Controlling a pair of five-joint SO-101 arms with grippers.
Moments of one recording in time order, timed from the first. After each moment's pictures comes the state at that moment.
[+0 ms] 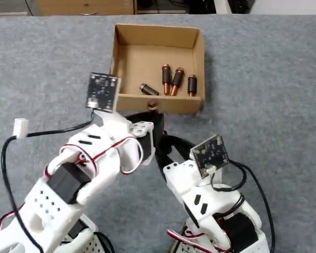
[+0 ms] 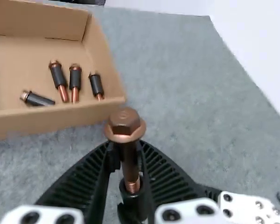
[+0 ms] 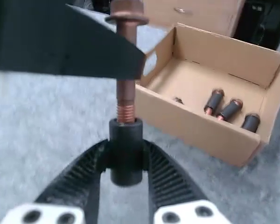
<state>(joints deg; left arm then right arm) 36.4 -56.4 38.9 51.1 17.2 -31.8 -103.4 71.5 65.4 -9.4</state>
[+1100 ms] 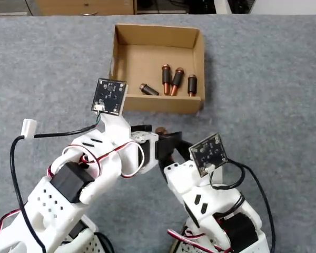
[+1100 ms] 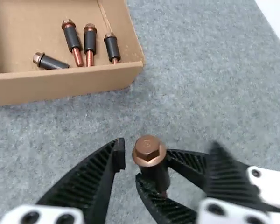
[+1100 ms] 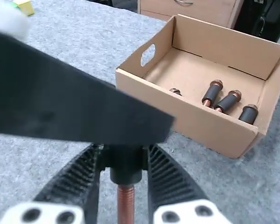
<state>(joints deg) 36.7 -56.4 38.4 58.2 17.0 -30.5 -103.4 71.5 66.1 -9.3</state>
